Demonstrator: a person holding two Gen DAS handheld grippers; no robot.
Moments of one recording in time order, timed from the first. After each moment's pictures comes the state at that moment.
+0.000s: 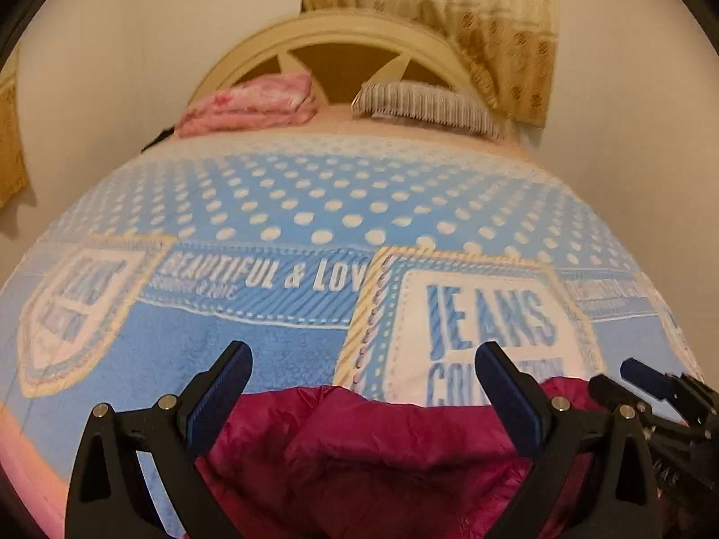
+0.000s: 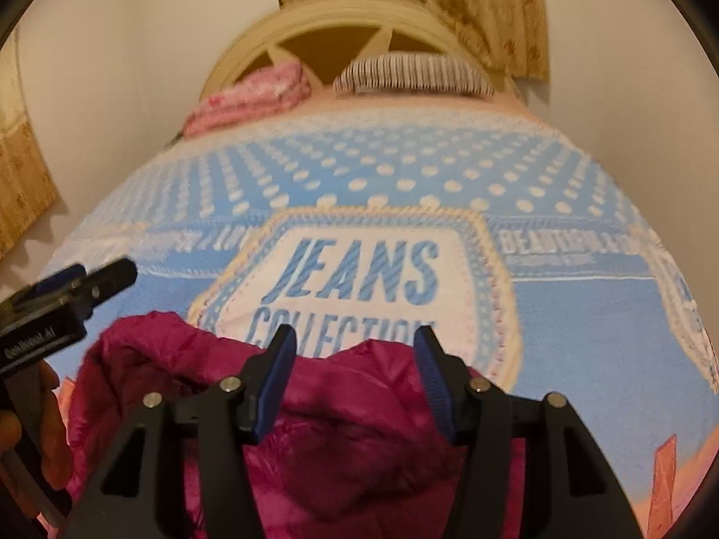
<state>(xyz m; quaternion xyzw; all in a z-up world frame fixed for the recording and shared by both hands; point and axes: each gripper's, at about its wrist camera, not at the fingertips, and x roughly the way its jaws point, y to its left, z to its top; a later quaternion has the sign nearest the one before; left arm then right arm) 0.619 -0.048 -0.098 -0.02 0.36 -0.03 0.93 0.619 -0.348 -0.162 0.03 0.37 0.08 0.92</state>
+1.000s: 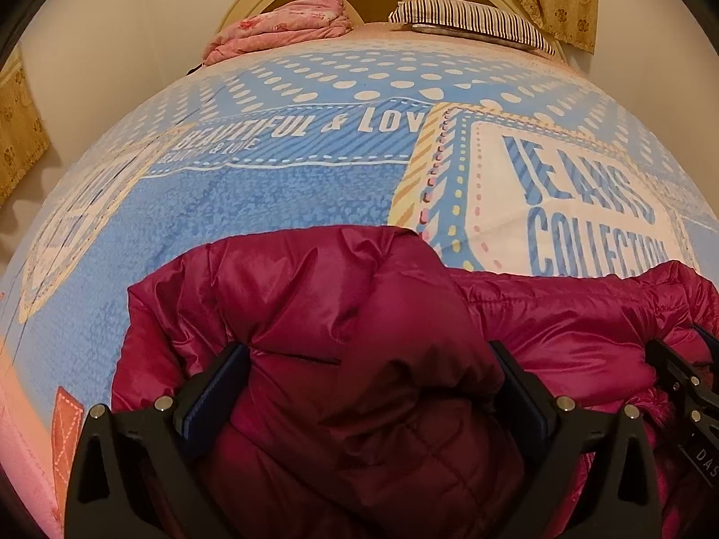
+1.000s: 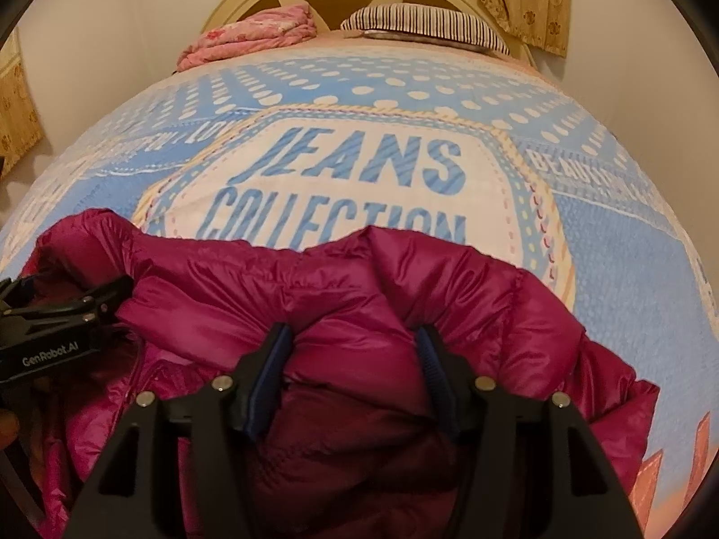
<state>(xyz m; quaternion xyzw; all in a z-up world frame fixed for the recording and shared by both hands) 0.609 -0.044 -0.202 0.01 0.45 0.03 0.89 0.610 -0.336 -0.248 -0.03 0.42 0.07 0.90</state>
